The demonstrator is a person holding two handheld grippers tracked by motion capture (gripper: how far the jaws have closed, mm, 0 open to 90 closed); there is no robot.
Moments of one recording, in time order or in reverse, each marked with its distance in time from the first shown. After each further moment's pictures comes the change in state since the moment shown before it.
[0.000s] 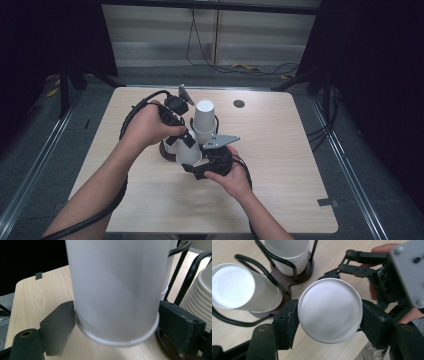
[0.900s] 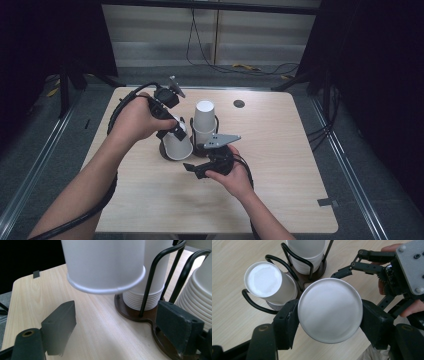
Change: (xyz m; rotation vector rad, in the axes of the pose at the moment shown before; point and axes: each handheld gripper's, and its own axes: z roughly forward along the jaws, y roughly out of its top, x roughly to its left) left arm 0.007 -0.006 -0.027 -0.008 0.085 -0.013; right arm -0.002 0.001 -0.003 0.015 -0.009 -0.003
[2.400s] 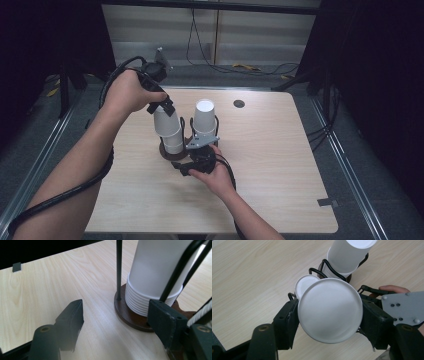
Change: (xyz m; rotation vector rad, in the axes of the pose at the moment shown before) left arm 0.040 0.023 -0.036 -0.021 0.105 -0.125; right arm 0.006 -0.002 0.050 0.058 -0.047 -0.014
